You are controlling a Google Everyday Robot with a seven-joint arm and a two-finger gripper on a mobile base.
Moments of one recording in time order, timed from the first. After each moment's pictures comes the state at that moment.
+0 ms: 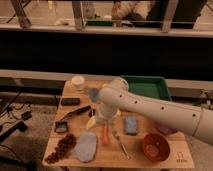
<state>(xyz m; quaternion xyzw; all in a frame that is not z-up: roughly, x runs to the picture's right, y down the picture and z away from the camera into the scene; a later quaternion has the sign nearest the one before) -0.023 0.188 0.704 -0.16 -0.37 -0.68 0.61</state>
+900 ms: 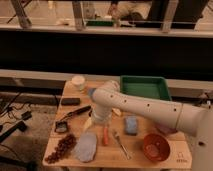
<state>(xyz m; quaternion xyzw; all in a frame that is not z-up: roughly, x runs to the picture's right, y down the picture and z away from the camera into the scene) -0.041 0.206 0.751 -0.19 -0.38 -0.67 0.60</state>
